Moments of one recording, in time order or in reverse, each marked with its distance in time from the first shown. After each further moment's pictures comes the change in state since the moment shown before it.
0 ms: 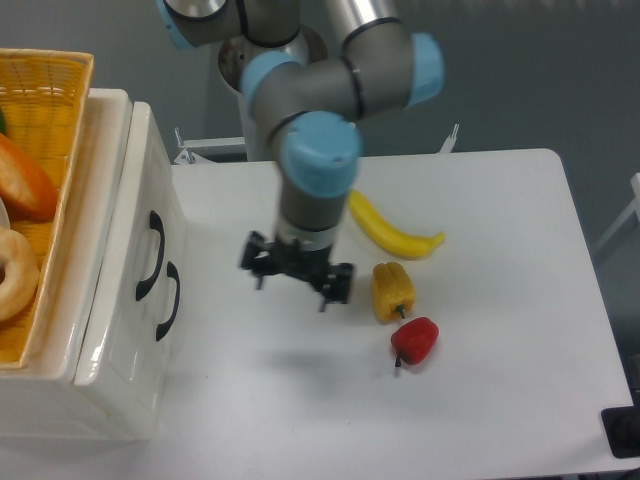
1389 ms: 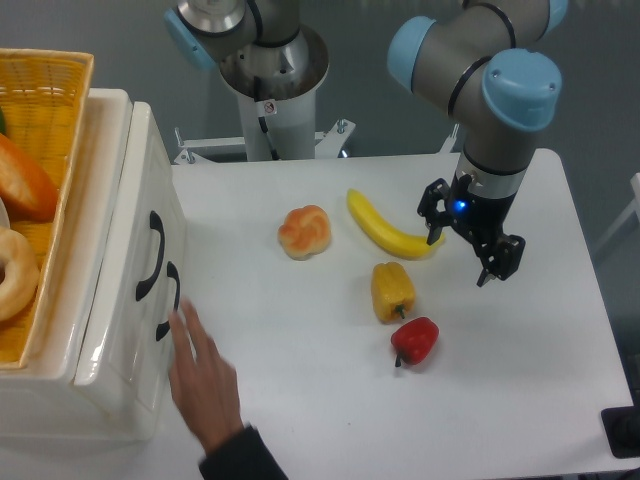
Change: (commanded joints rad) arm 0.201 -0.015 0.046 0.014 0.028 0.663
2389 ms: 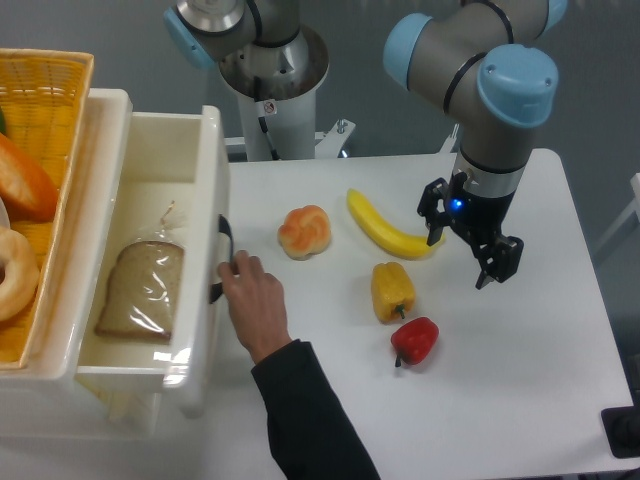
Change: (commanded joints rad) arm -0.017 0.009 0.008 0.002 0.009 0.002
